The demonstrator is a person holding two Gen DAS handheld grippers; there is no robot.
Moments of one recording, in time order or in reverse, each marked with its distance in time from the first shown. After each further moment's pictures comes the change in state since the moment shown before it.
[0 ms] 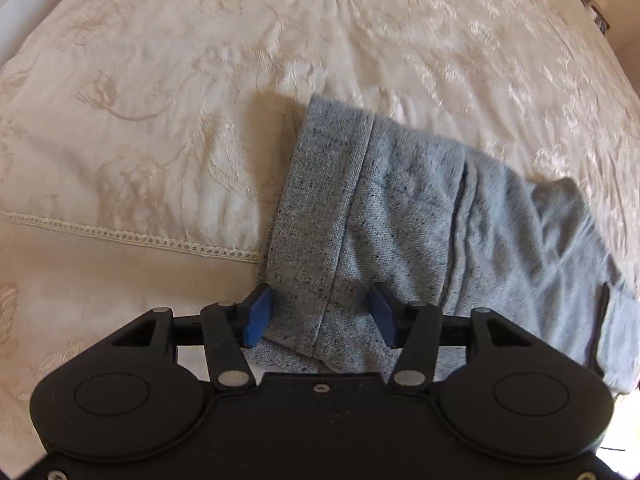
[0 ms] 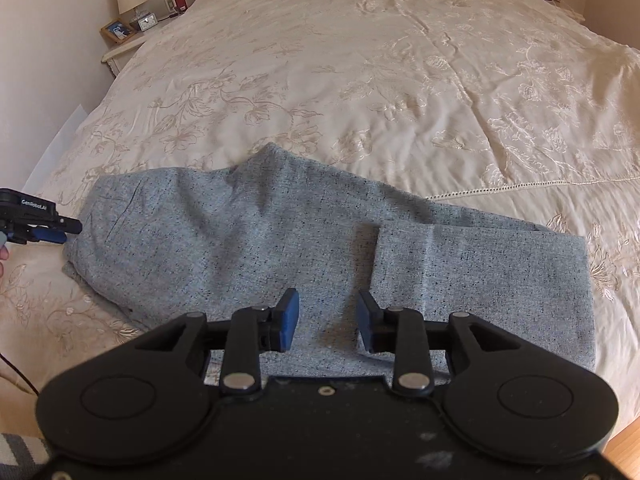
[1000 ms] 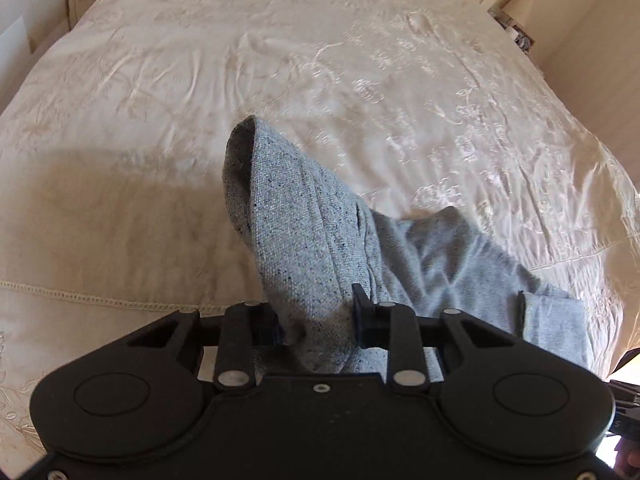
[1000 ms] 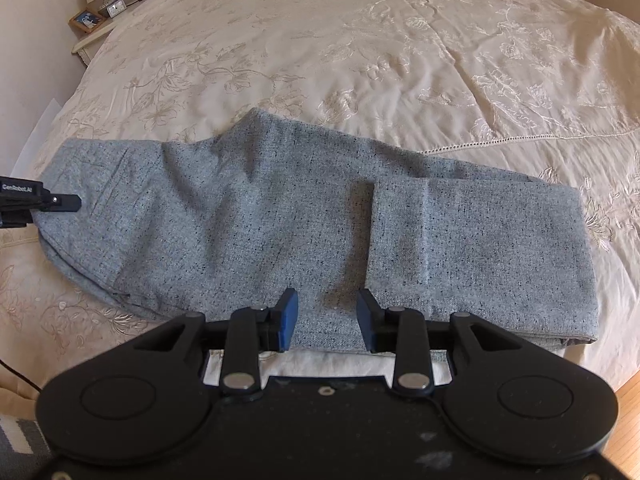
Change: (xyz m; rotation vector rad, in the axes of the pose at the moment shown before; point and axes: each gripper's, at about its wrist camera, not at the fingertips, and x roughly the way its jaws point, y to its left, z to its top) left arm -0.078 -0.069 -0.003 0.110 -0.205 -0.150; right arm 0.007 0.001 -0.011 0.073 0.100 -0.045
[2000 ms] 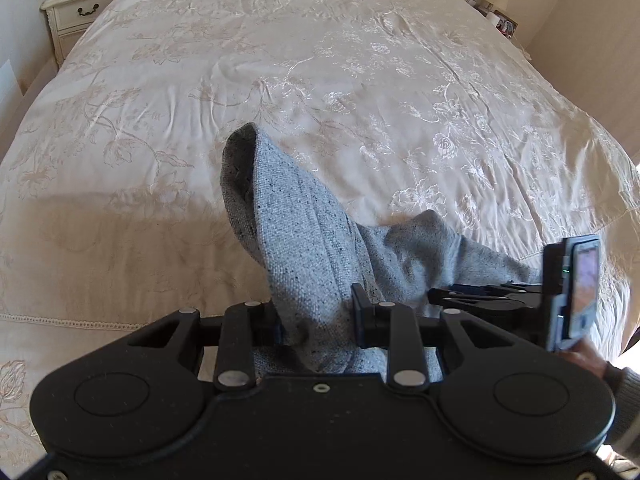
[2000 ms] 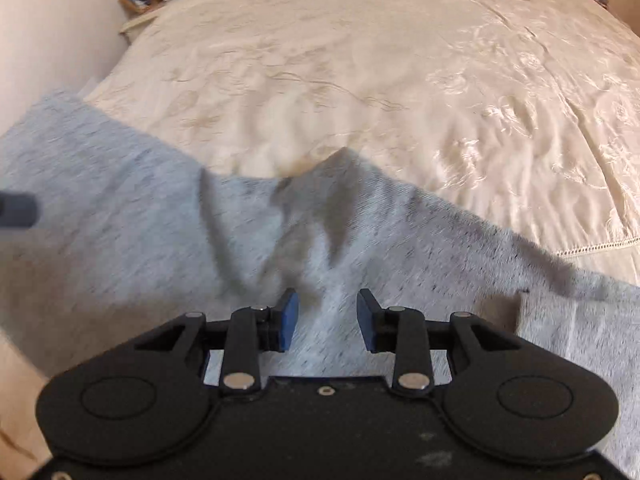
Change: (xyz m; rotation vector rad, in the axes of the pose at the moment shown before) left arm -0.015 -0.031 0.004 0.110 -0.011 0.034; right arm 0.125 0.075 0.079 -0.130 -0.035 0.078
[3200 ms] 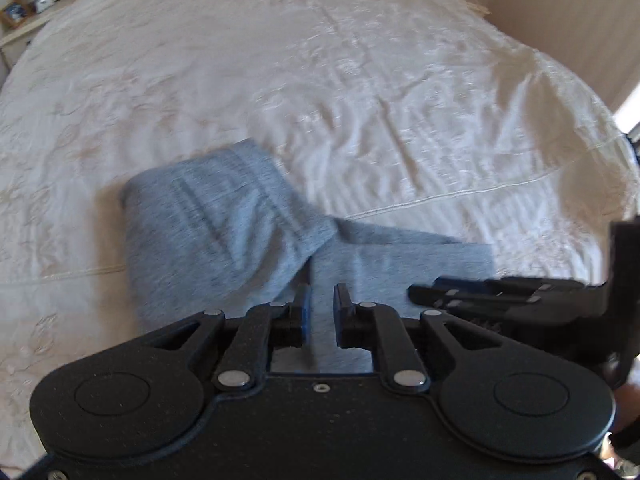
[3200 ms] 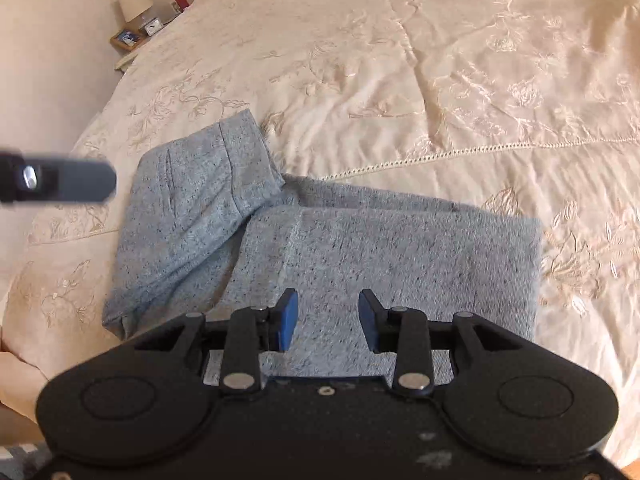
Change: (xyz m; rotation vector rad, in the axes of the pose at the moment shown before) left arm 0.047 -0.258 -0.051 0.070 0.055 0.075; right arm -0.121 -0.220 -0.086 0.090 -0.019 0.157
